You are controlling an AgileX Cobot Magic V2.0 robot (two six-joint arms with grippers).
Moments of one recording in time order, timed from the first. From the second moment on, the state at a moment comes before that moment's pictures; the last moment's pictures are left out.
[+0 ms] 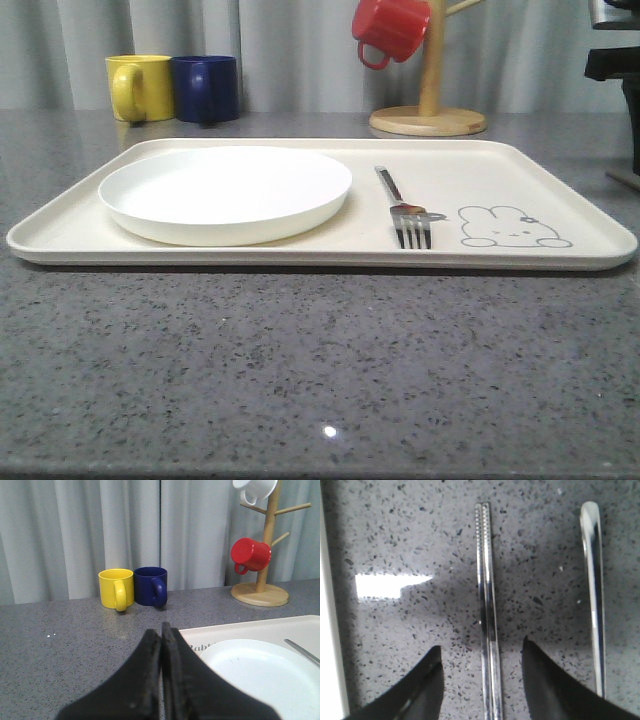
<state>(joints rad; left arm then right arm) -0.23 0.35 -0.44 -0.29 0.16 0.30 0.00 1.80 -1.53 0.01 1.23 0.04</state>
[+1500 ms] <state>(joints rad) -0.23 0.35 -0.44 -0.29 0.16 0.30 0.00 1.86 -1.53 0.01 1.23 0.02</state>
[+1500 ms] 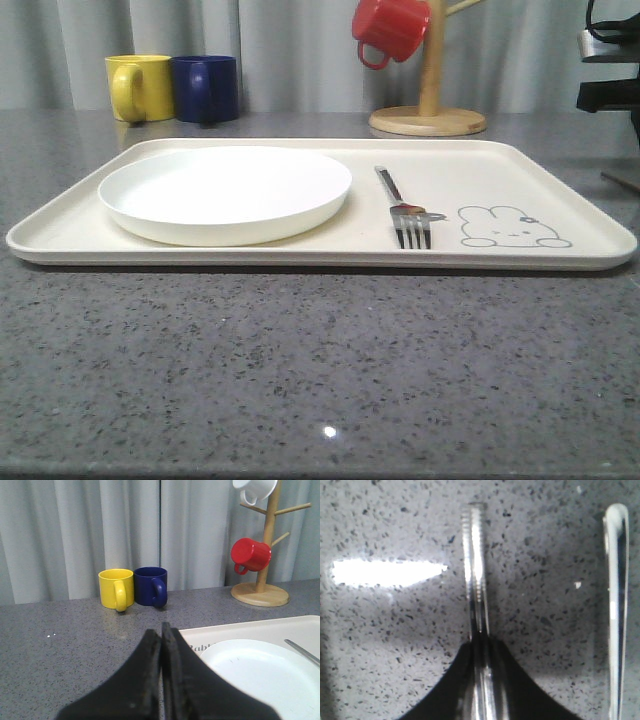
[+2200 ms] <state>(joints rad) -0.23 0.35 -0.44 -0.29 0.16 0.30 0.10 1.74 -1.68 0.07 1.23 0.19</state>
